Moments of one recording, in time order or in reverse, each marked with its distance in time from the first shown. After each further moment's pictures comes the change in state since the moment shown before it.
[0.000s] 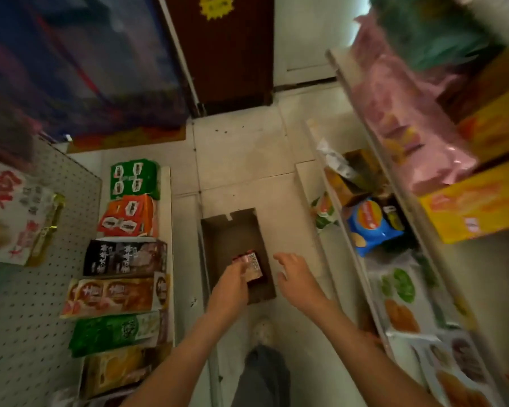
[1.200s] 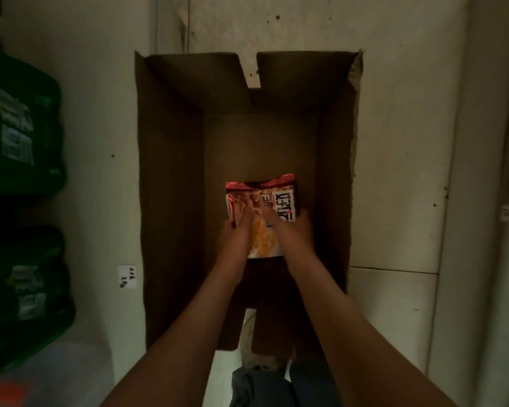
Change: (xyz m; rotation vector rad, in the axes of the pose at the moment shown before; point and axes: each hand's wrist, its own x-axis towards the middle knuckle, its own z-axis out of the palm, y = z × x) left_hand 0.388 -0.284 0.284 -0.931 0.088 -0.828; right_hand 0.393 0.242 0.395 0.649 -0.058 0.779
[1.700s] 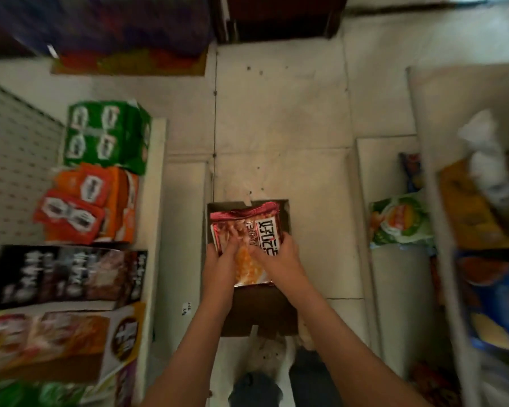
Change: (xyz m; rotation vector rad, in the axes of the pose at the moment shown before) left_hand -0.308 0.166 -0.081 -0.113 -0.007 0.342; right_hand -0.302 -0.173 -0.116 -0.129 -0.111 -0.424
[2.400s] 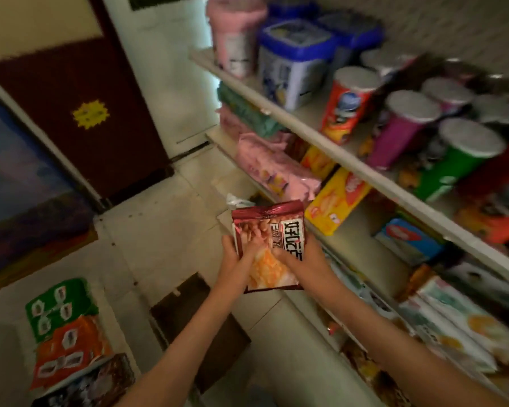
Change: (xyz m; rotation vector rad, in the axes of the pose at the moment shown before) left_hand -0.411 0.145 0.002 0.386 -0.965 0.502; right_hand -0.450 -0.086 -0.205 0.304 0.670 -0.348
